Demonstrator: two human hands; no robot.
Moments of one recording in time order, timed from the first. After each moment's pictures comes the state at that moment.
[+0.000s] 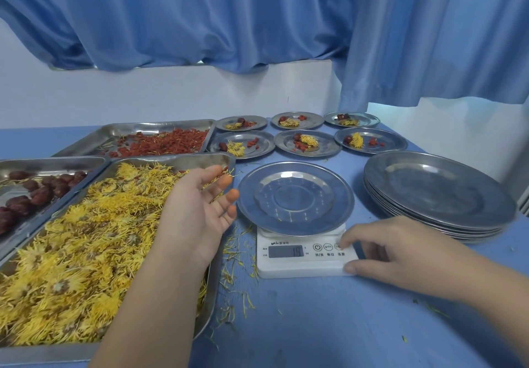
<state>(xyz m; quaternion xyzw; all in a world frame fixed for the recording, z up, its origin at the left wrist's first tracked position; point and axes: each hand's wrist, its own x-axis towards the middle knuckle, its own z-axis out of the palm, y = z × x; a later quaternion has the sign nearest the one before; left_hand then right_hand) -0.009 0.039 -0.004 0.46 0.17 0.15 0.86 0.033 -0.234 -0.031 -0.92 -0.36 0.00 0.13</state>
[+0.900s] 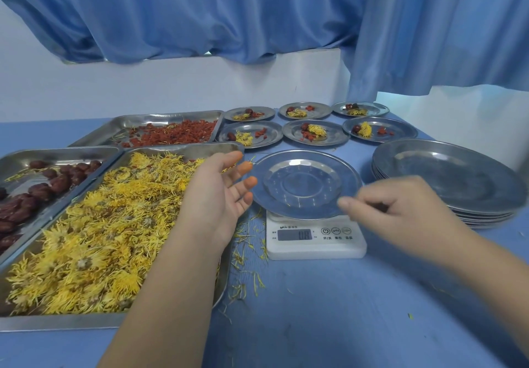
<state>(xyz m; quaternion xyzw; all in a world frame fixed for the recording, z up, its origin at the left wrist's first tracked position) -0.008 0.032 -0.004 0.50 0.16 0.13 0.84 0.029 -0.207 -0.022 -0.87 -0.35 -0.16 0.31</state>
